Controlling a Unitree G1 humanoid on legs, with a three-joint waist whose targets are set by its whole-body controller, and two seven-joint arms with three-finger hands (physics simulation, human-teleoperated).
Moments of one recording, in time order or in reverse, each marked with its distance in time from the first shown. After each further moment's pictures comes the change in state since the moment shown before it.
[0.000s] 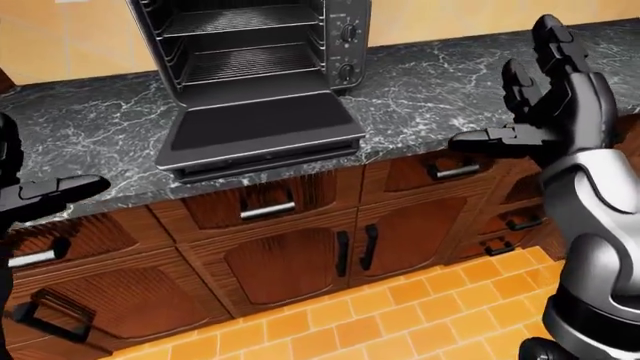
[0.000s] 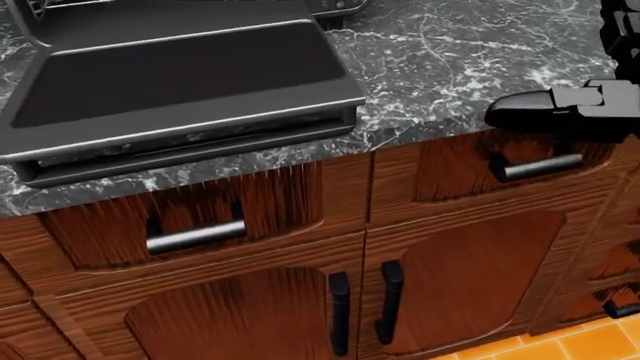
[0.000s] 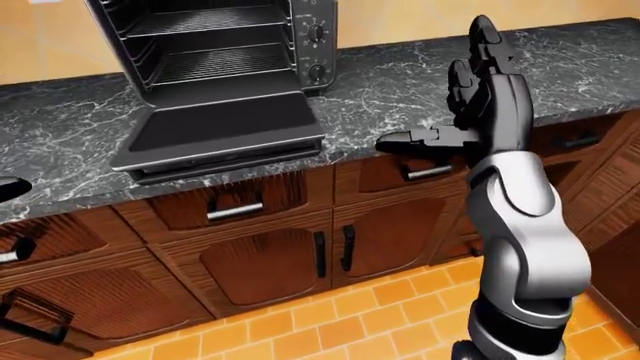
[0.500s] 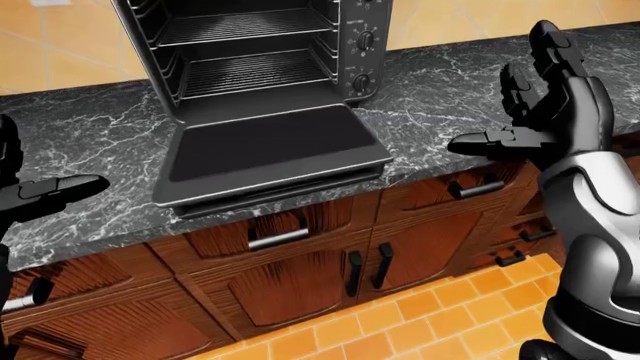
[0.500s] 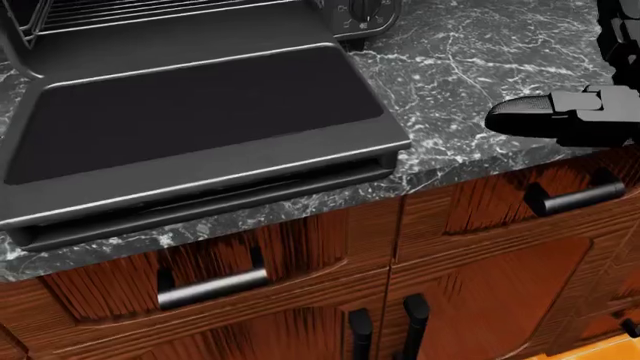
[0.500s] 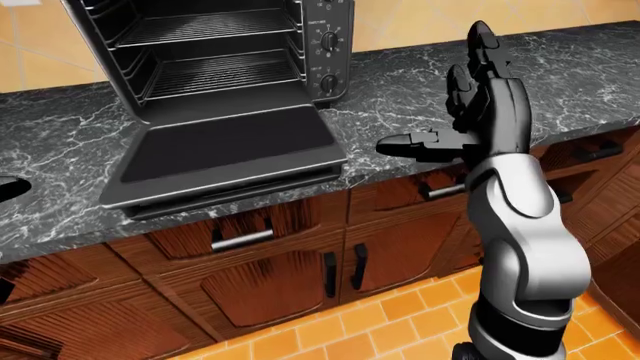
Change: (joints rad) left arm 0.001 0.007 -0.002 0.008 -0.005 -0.003 0.005; right arm 0.010 0.001 -0.002 0.001 0.008 0.006 -0.001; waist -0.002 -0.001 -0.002
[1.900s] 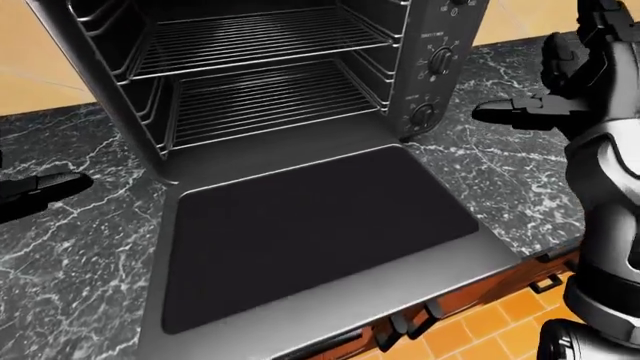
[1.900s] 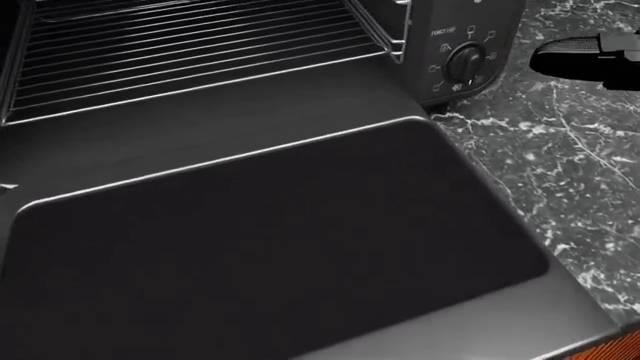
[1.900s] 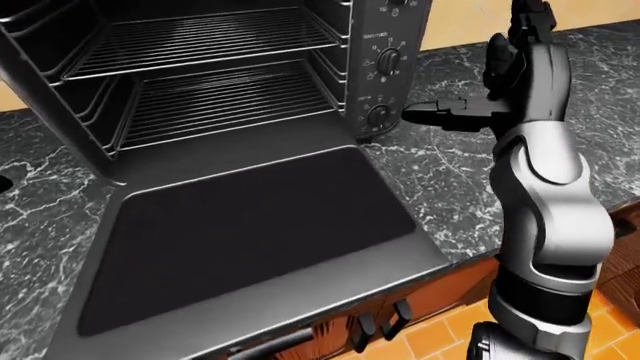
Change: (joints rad) left arm 0.010 0.036 0.033 0.004 -0.033 0.014 0.023; right arm -0.104 -0.120 0.007 0.187 -0.046 -0.104 -0.025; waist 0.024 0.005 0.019
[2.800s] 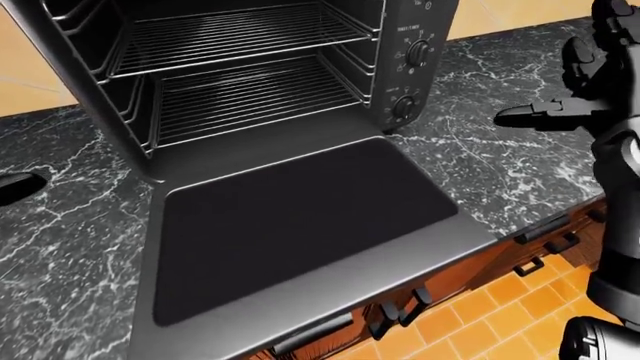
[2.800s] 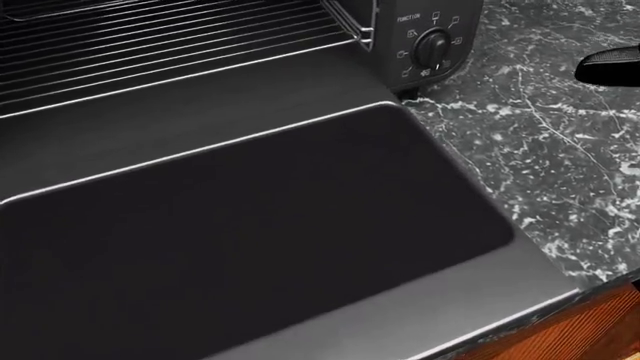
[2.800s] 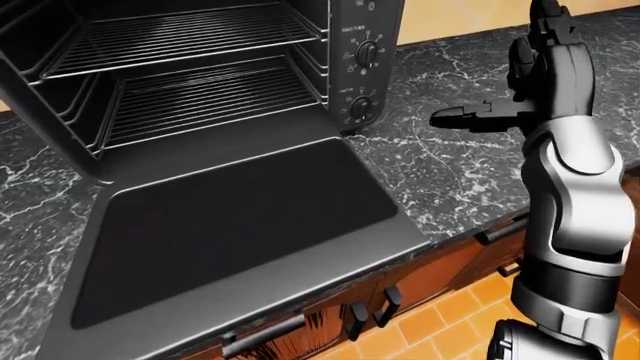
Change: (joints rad) left arm 0.022 0.046 0.094 0.076 0.012 -0.030 -0.009; right arm -0.011 -0.096 -0.031 0.211 -0.107 -0.119 0.178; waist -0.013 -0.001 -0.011
